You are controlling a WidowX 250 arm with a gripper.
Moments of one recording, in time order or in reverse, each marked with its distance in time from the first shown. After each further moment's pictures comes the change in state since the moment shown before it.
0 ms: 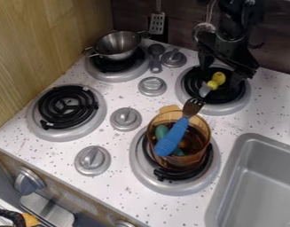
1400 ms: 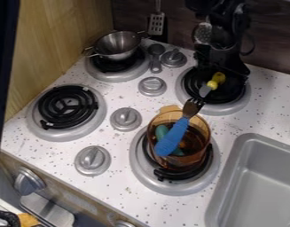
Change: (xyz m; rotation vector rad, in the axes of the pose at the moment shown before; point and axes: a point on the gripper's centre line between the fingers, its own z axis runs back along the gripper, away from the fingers) arm 0.002 0.008 -0.042 -0.060 0.055 0.025
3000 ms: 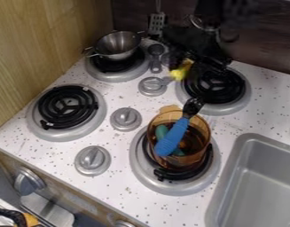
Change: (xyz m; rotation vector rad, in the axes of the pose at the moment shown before) arm -0.063 0.015 0.102 0.222 0.167 0.194
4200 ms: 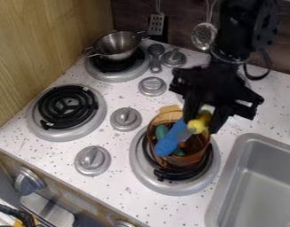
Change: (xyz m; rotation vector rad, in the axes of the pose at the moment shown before) arm -0.070 -0.056 0.019 -0.138 0.224 0.063
